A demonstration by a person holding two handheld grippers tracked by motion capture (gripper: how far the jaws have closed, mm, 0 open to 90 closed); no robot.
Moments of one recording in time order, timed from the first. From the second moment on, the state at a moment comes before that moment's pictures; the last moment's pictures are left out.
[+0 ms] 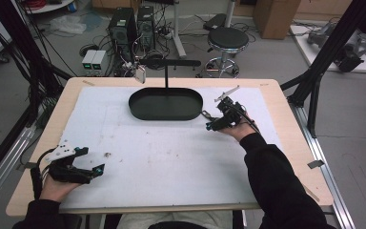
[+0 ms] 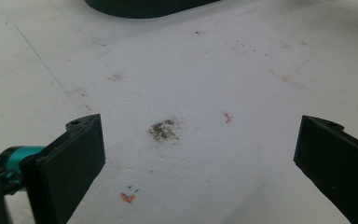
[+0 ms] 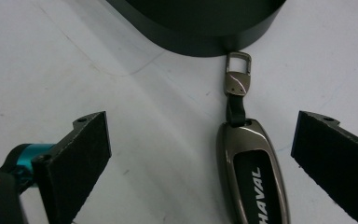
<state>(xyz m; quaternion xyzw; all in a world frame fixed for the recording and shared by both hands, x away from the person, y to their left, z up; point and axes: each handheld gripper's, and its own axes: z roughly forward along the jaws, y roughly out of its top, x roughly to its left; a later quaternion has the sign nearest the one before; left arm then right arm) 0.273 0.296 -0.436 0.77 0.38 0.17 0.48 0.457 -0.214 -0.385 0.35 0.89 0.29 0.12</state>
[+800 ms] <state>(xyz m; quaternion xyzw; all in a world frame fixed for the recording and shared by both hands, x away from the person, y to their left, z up) 0.274 0.295 -0.437 0.77 0.39 0.17 0.48 0.508 -0.205 -0.402 0.37 0.89 0.26 0.09</state>
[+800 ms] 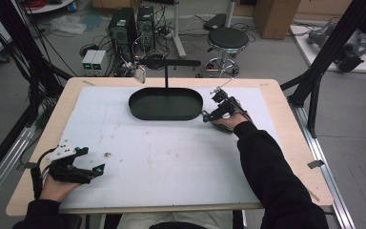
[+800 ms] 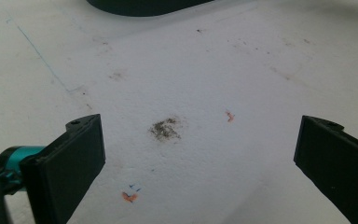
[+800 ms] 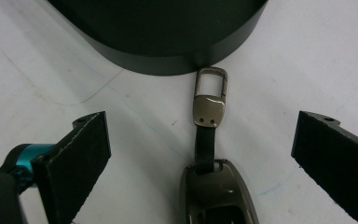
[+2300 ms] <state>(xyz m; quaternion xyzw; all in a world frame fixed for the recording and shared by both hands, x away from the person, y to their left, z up) 0.274 0.296 -0.438 0.77 0.39 0.16 0.48 0.512 -0.204 -0.417 0.35 0.90 0.22 0.11</state>
